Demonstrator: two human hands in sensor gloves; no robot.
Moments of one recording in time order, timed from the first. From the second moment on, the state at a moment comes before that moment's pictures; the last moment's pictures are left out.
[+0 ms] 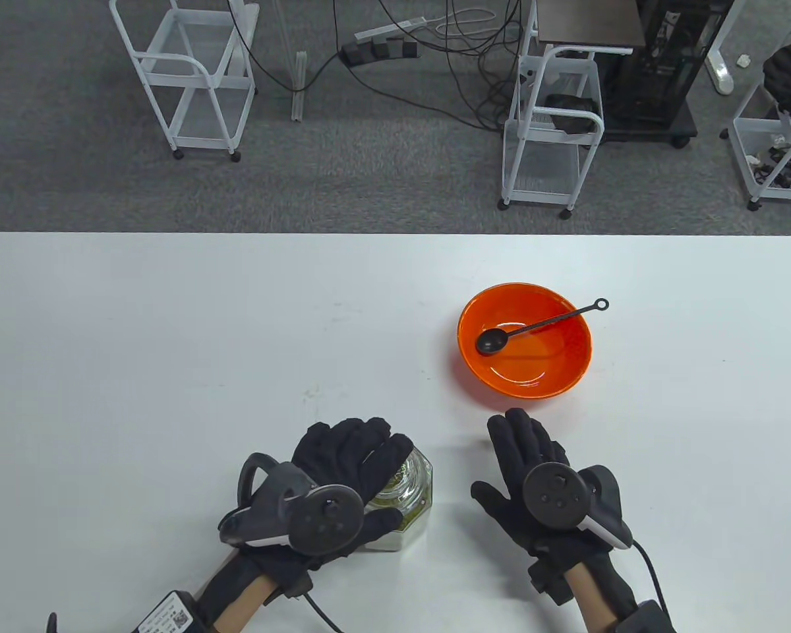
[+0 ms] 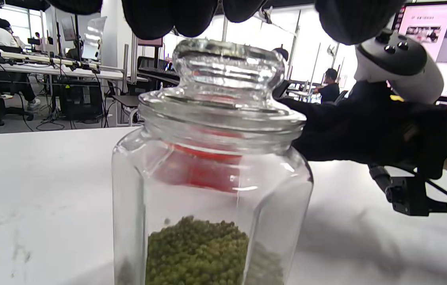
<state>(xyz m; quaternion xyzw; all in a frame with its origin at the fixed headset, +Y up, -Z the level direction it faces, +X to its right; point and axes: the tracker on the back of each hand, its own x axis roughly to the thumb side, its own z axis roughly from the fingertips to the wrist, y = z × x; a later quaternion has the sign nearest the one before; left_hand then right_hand) -0.113 -0.619 -0.175 -0.06 -0.35 0.06 0.93 0.166 -0.724 -0.199 0.16 0.03 0.96 0.21</state>
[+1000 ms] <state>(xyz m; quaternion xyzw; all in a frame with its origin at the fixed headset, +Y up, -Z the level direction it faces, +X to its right) -0.137 -0.587 -0.203 -0.03 -0.28 0.04 0.96 0.165 -0.724 -0.200 0.16 0.05 0.96 0.21</state>
